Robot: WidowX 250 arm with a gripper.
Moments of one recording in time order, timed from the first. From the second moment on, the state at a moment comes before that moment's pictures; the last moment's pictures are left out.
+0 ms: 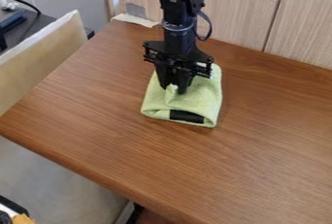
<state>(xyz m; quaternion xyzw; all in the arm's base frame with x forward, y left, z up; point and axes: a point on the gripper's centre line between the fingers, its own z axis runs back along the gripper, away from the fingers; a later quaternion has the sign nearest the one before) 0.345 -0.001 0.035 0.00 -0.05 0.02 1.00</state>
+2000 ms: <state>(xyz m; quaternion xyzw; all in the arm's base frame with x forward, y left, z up) 0.387 -0.157 0.011 -0.03 -0.06 -0.12 0.99</state>
